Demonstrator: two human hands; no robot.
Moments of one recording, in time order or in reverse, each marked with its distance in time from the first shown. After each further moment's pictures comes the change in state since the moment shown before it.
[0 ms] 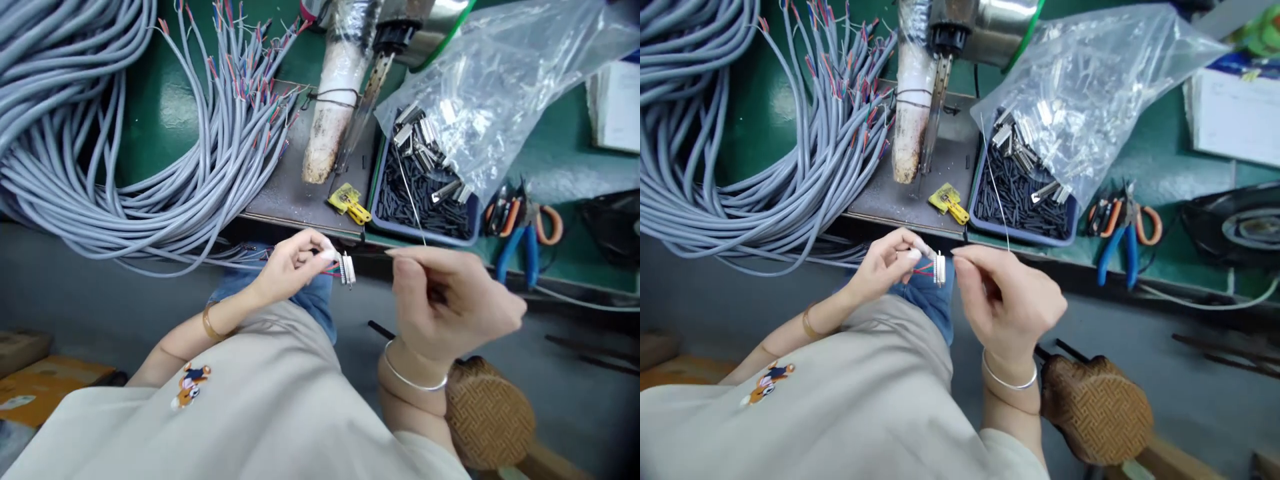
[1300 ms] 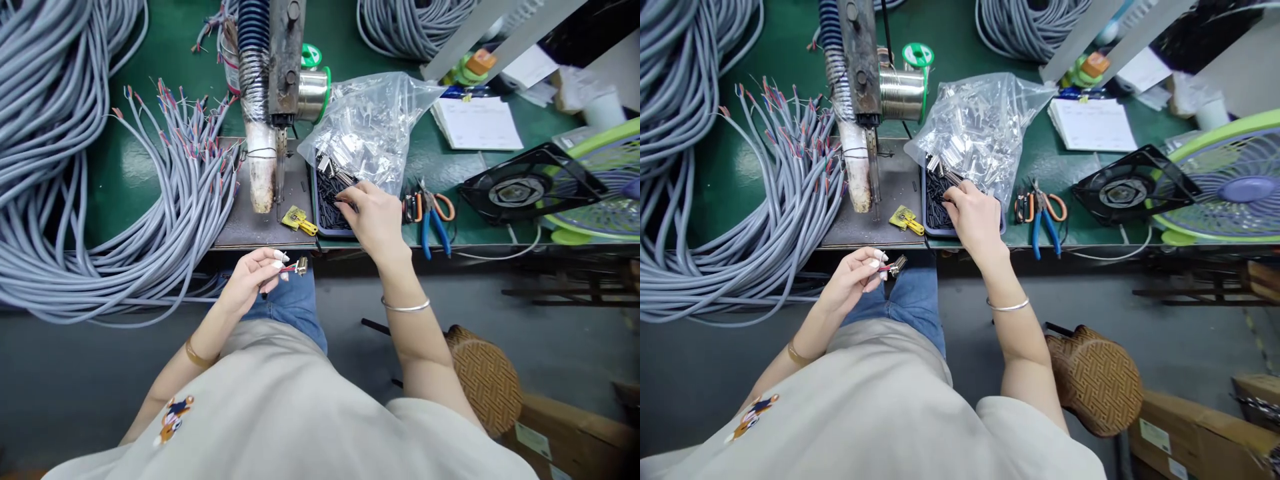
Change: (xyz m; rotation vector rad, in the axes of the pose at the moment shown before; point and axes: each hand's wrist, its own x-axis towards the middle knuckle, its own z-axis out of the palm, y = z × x) left_hand 0.010 0.005 -0.018 -0.411 -0.027 -0.267; right_hand 0.066 0.090 0.023 -0.502 -0.446 0.192
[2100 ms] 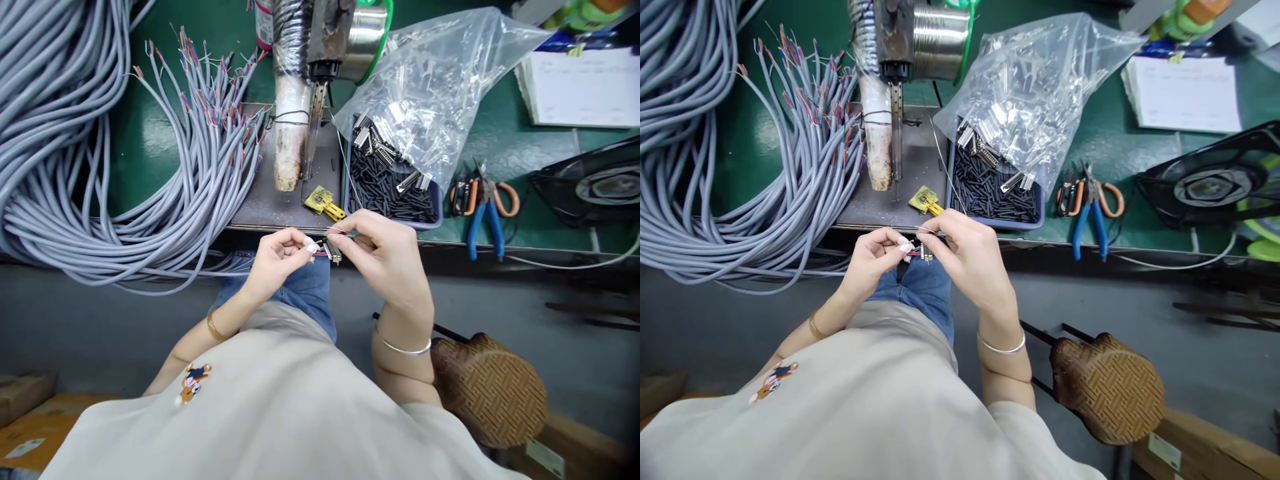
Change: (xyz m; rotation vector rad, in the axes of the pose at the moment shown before) left_hand 0.004 -0.006 0.022 0.154 0.128 0.195; right_hand -0.059 -0.057 -0.024 0.737 -0.052 -0.143
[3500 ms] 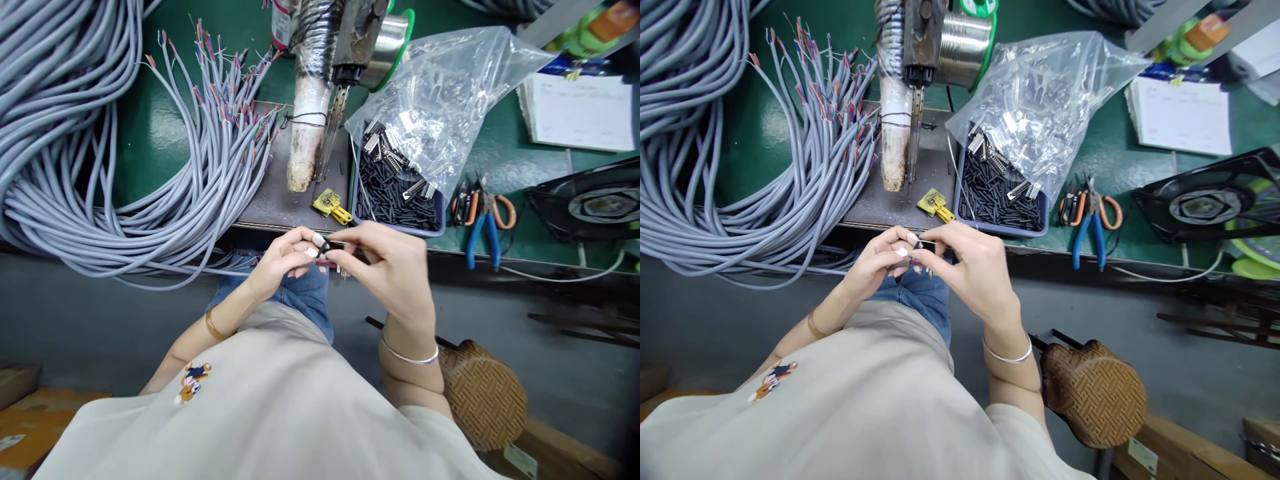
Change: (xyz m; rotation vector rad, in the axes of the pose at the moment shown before) left_hand -0.003 0.002 -0.012 -0.142 -0.225 -0.125; right_hand -0.005 -0.009 0.003 -0.038 -0.006 -0.132
